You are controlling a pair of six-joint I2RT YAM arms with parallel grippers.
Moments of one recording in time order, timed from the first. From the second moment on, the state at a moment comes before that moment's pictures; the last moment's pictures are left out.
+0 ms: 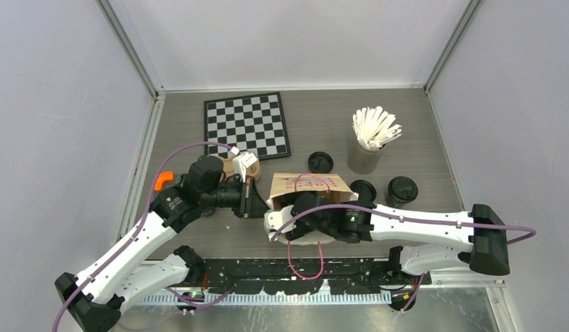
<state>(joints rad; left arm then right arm) -0.69 0.83 0.85 -0.57 0.61 -0.60 1.28 1.22 0.88 -0.39 0.34 -0.76</state>
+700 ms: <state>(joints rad) -0.68 0.83 0.83 -0.55 0.58 -0.63 1.24 1.27 0.85 -0.28 0.33 -0.79</state>
